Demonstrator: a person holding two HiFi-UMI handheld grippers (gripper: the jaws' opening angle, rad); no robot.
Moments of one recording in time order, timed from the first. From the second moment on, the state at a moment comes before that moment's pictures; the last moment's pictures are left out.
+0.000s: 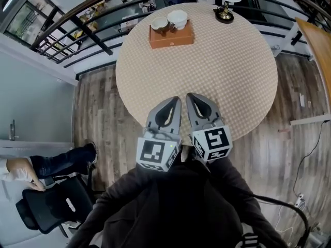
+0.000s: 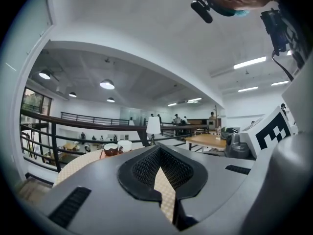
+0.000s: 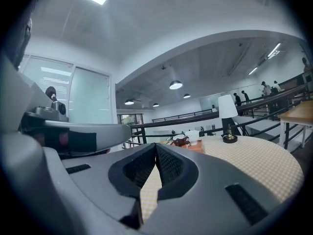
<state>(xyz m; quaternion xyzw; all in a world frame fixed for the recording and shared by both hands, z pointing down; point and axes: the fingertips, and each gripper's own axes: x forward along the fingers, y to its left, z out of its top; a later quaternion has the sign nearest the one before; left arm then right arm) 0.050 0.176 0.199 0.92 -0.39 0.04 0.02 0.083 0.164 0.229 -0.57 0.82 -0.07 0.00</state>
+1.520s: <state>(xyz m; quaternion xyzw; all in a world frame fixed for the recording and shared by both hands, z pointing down) 0.043 -0.101 0.278 0.90 -0.40 0.03 0.15 0.088 -0.107 0.312 -0.60 0.79 -0.14 -0.08</state>
